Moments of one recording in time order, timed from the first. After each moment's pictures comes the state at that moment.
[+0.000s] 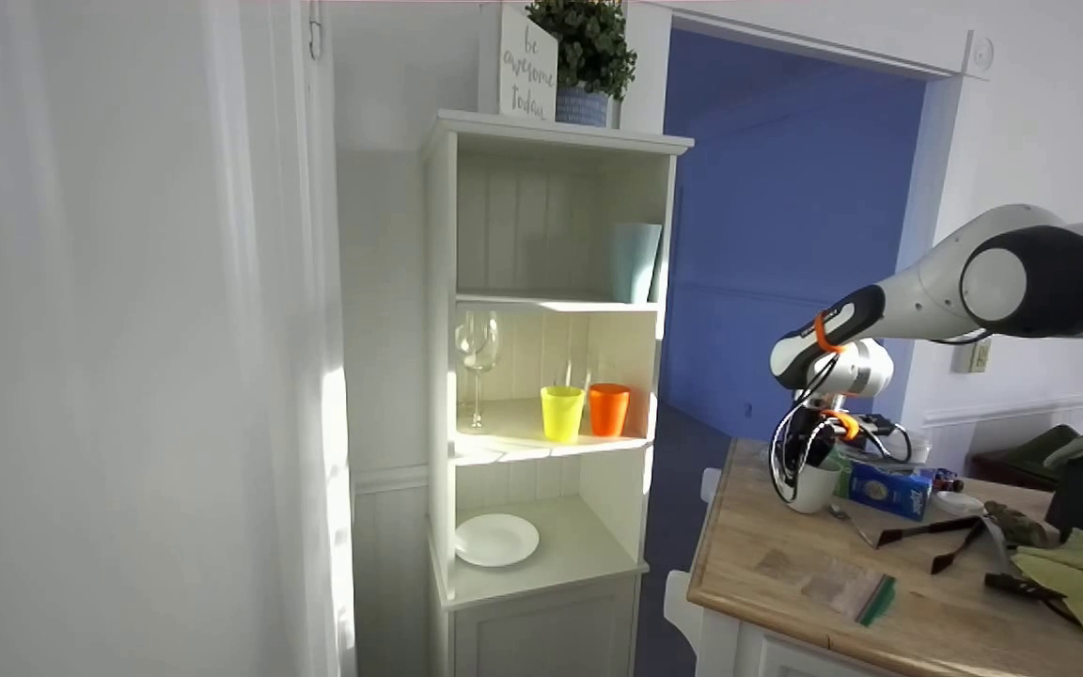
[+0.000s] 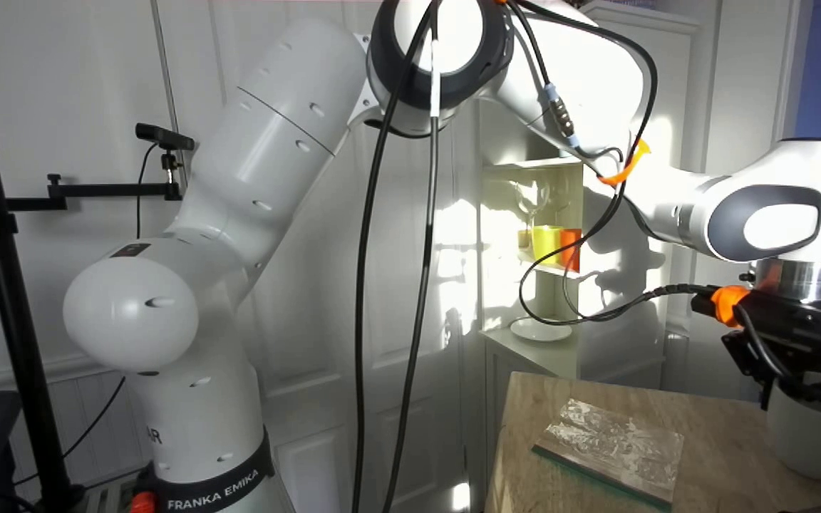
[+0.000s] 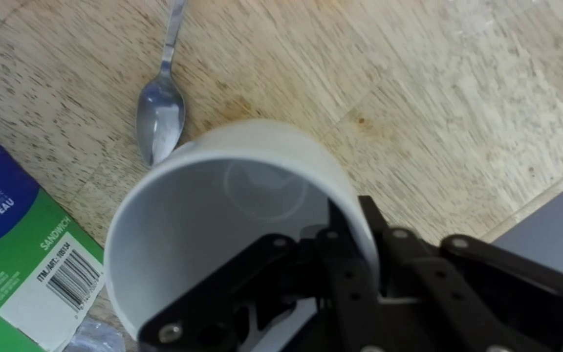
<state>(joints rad) -0.39 0.64 -0.11 -1.57 0.17 2.31 -0.41</state>
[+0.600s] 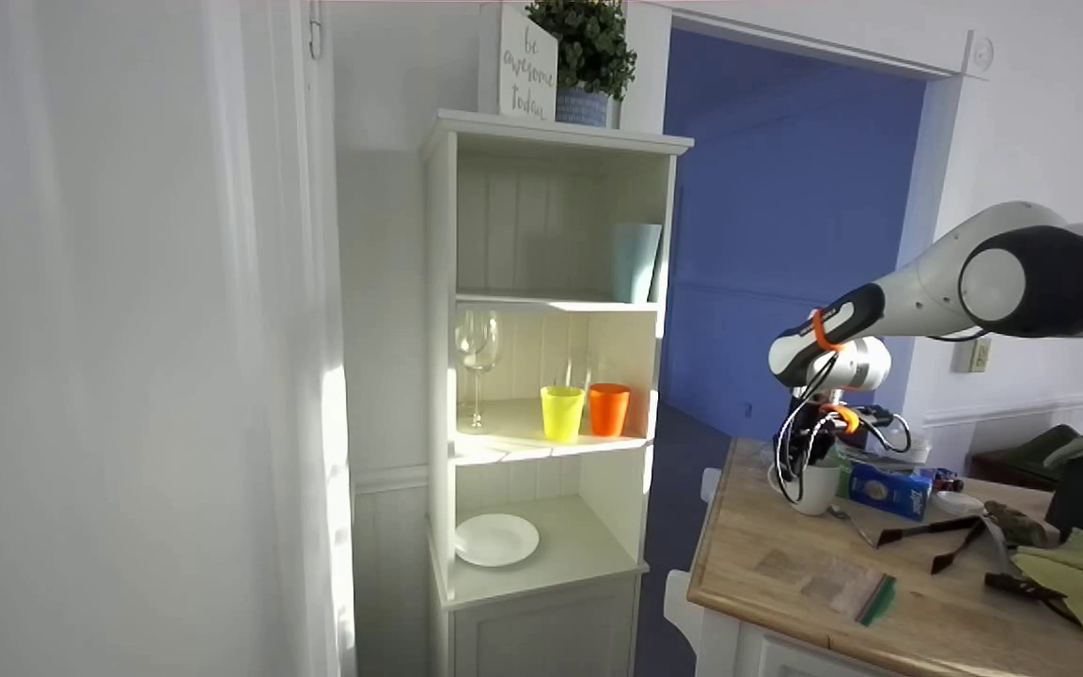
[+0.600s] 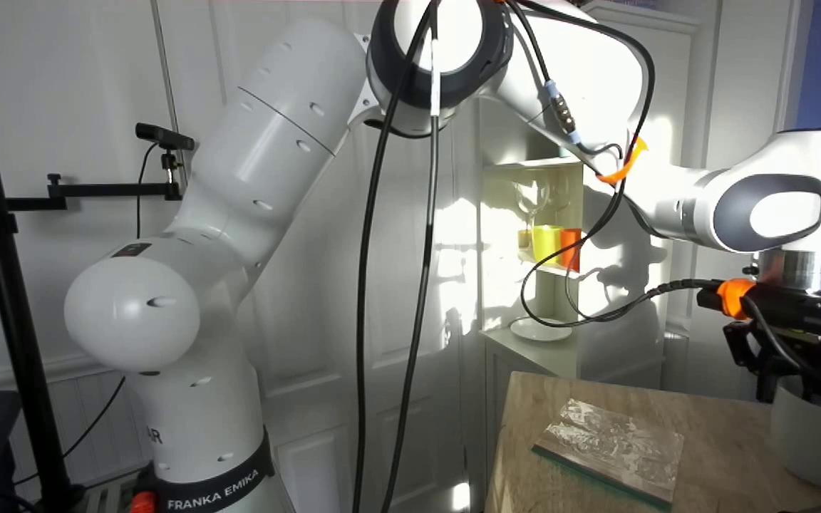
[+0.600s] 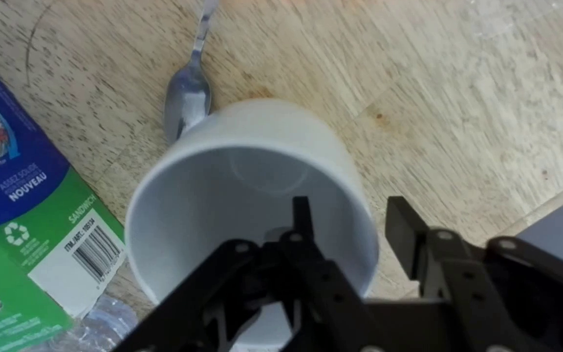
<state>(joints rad) -0.38 0.64 -0.12 -1.54 0.11 2.30 -0.40</state>
